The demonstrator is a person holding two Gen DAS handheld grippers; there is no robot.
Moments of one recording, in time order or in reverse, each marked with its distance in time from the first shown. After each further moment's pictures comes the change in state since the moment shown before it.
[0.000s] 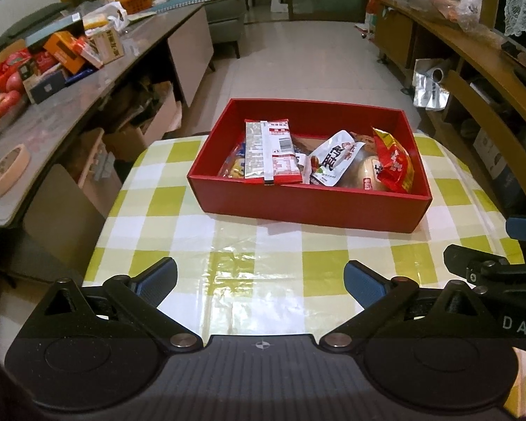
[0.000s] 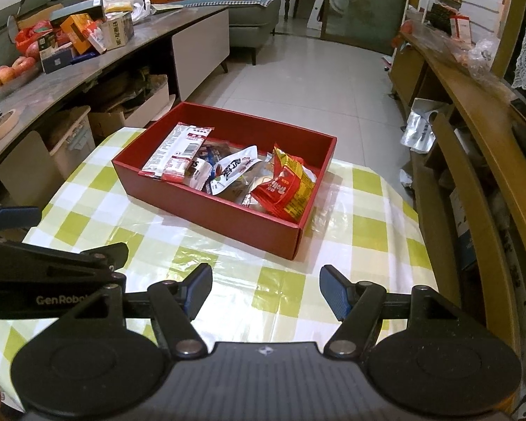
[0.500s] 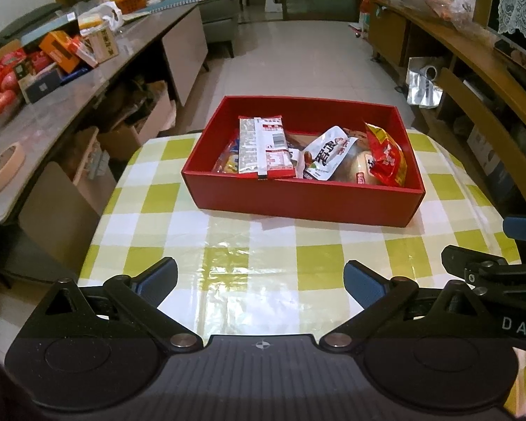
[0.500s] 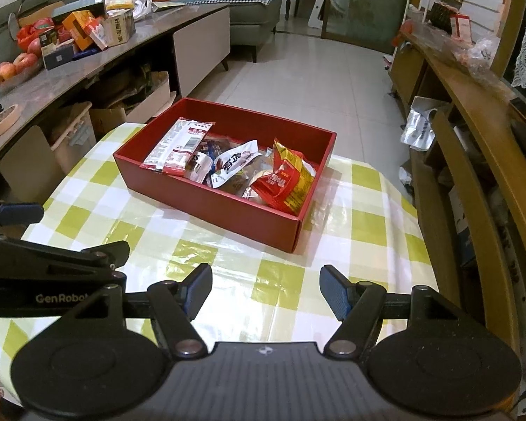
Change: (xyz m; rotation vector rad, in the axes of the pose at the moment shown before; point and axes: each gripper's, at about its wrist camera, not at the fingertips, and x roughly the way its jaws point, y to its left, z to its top) left arm -0.002 -0.003 -0.005 0.011 -0.006 -0.008; right arm -0.002 0.000 -0.006 -0.007 0.008 -0.002
